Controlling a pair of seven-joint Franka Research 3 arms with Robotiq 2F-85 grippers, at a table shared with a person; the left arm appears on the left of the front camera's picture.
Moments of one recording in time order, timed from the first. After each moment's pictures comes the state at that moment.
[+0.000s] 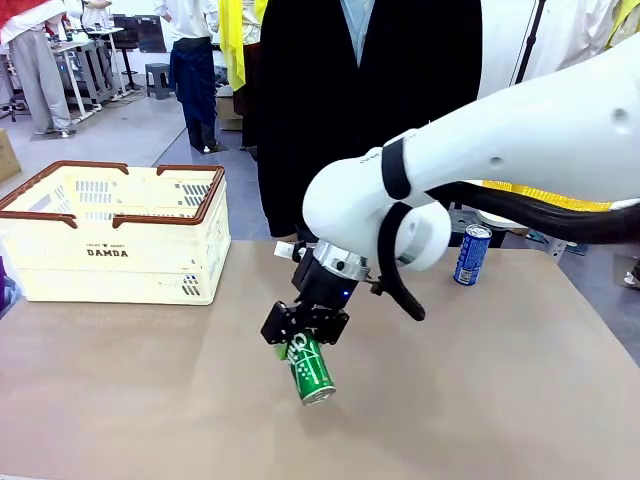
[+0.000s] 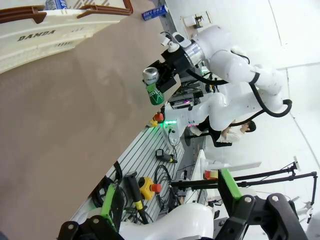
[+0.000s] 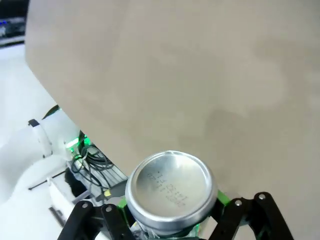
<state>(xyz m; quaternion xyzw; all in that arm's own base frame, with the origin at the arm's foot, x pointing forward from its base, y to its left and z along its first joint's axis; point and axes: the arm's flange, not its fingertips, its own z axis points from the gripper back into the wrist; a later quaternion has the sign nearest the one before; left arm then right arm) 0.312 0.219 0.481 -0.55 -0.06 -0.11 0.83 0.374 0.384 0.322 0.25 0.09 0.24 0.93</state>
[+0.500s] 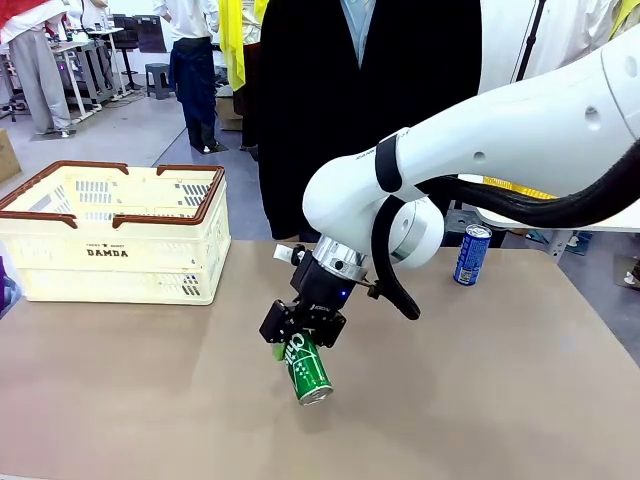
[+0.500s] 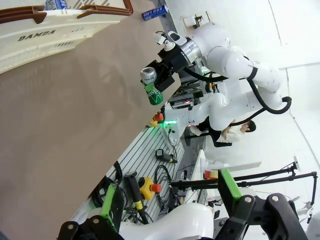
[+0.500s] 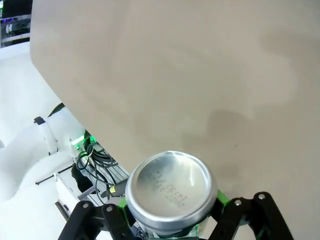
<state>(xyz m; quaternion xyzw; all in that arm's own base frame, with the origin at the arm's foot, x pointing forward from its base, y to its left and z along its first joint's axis) 0.312 0.219 0.481 -0.55 -0.06 -0.11 0.83 0.380 0.381 0.315 0.26 0.11 0.24 0.93</state>
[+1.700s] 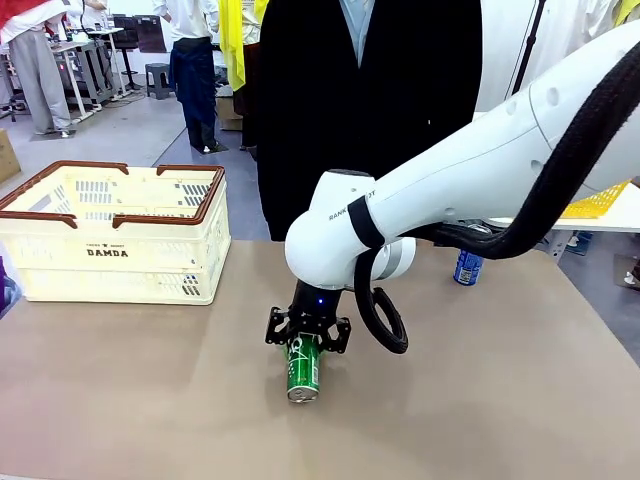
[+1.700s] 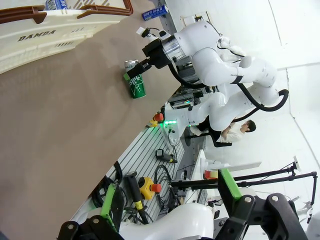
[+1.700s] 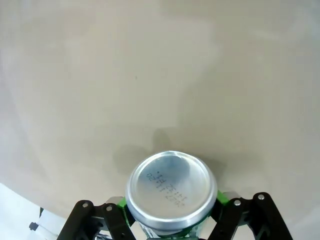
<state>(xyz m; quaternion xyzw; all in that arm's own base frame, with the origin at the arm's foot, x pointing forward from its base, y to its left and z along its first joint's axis) 0.312 0.219 0.481 -0.55 -0.06 -0.11 0.83 0.409 0.401 0.275 0.10 0.09 0.00 0.99</state>
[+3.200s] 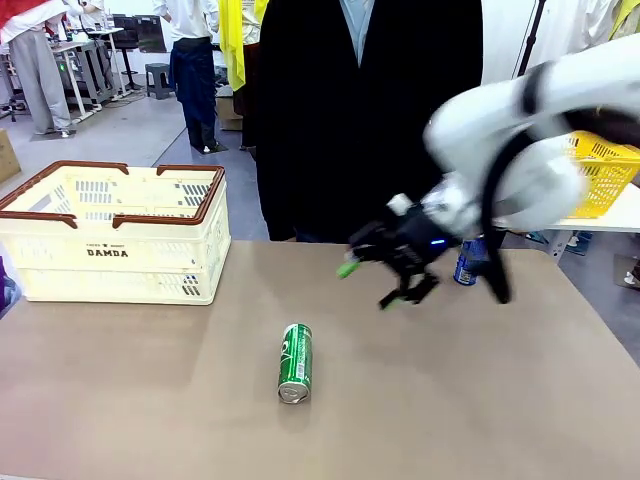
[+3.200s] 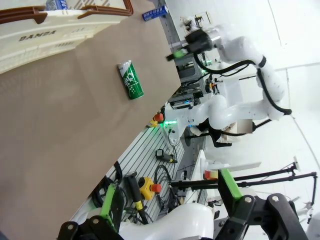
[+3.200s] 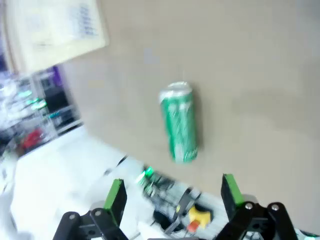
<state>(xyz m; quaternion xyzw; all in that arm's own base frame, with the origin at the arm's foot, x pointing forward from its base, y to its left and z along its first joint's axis) 0.312 0.219 0.481 -0.55 -0.06 -0.11 0.83 0.398 0.218 0.396 0.38 0.08 -0.03 0.92</state>
